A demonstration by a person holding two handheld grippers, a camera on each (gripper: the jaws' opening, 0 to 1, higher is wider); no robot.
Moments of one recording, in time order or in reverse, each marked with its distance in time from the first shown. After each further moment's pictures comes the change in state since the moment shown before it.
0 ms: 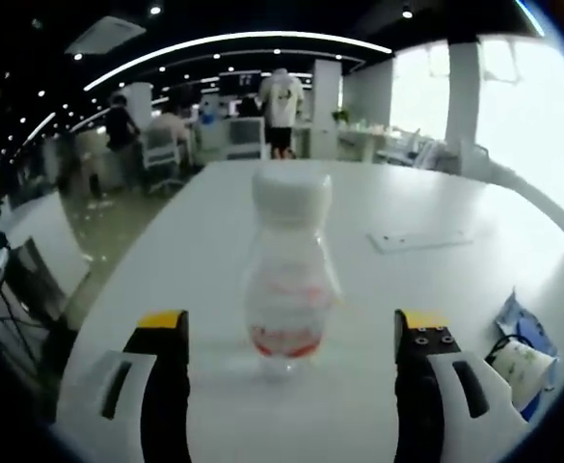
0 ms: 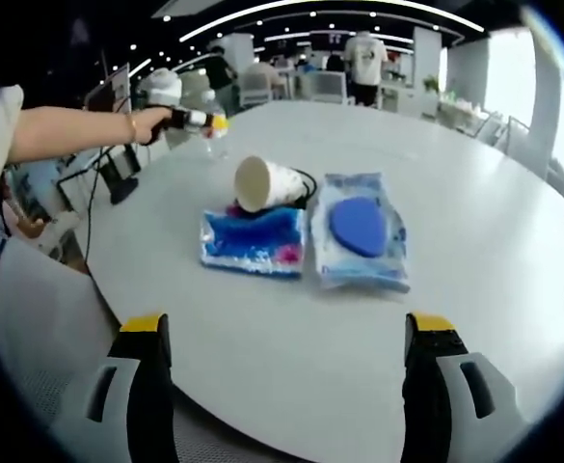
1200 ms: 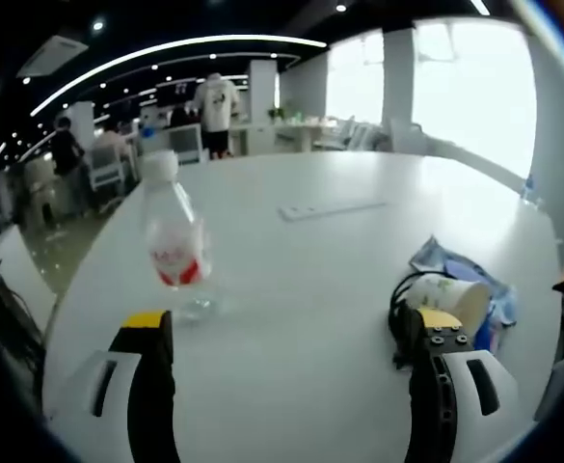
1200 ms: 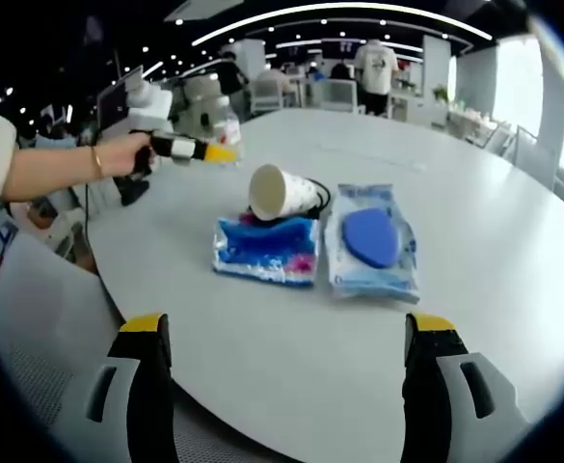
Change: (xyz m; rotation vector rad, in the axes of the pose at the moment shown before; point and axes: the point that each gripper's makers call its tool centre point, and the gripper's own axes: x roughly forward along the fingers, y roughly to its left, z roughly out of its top) left arm -0.069 -0.087 -0.048 0.149 0.002 -0.248; right arm -0.002 0.012 0.006 -0.028 -0.029 0.035
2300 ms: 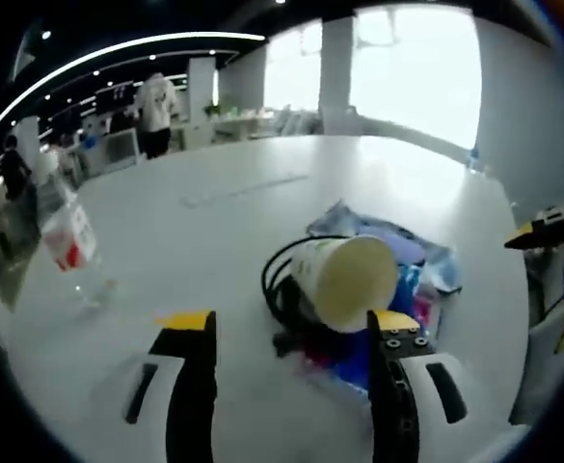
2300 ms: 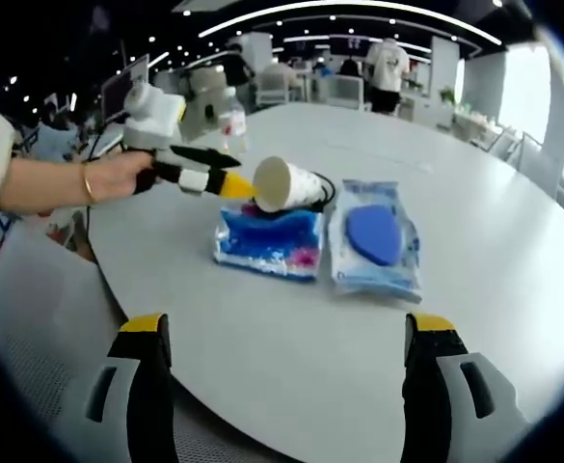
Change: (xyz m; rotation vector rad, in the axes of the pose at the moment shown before) left arm 0.008 -0.108 -0.034 0.115 0.043 -0.245; right arm 0.003 0.001 -0.005 -0.040 0.027 0.006
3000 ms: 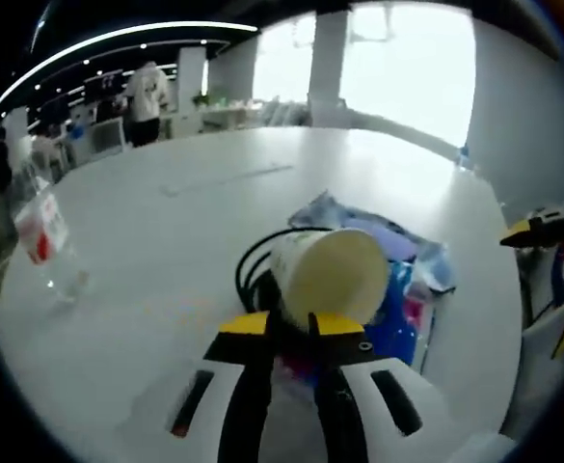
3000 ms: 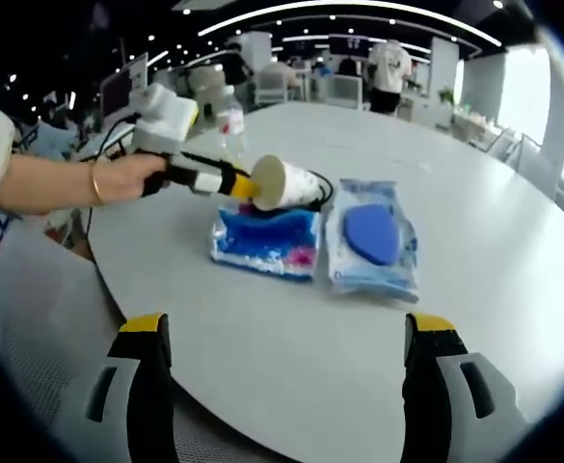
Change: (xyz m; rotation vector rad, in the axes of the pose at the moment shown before) left arm 0.018 -0.009 -0.006 -0.022 0.028 -0.069; right arm 0.000 -0.004 -0.001 -0.007 0.005 -0.010
